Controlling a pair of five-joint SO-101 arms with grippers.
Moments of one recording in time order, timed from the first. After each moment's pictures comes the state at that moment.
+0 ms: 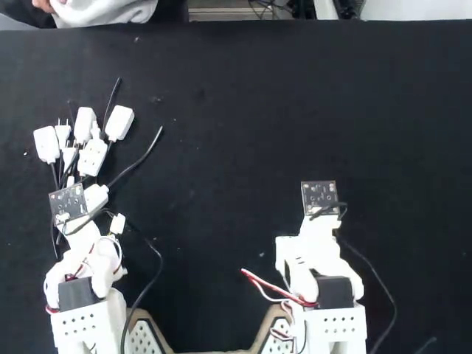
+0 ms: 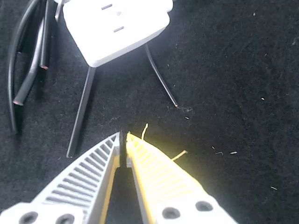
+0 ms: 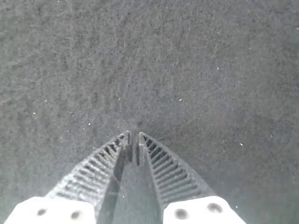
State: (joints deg) left arm -19.4 -104.0 96.1 72.8 3.9; right arm -2.6 -103.1 96.4 74.5 -3.6
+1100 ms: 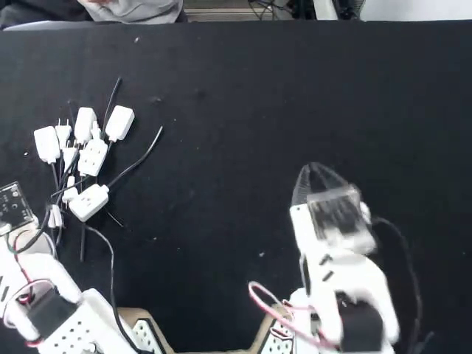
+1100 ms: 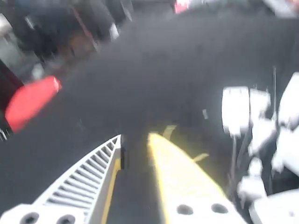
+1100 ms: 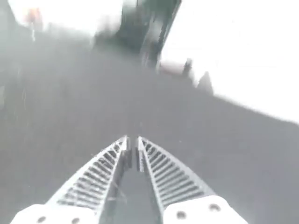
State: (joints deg) left arm -50.8 -104.0 83.5 40.3 -22.5; right arm -0.8 -103.1 64.7 59.1 18.8
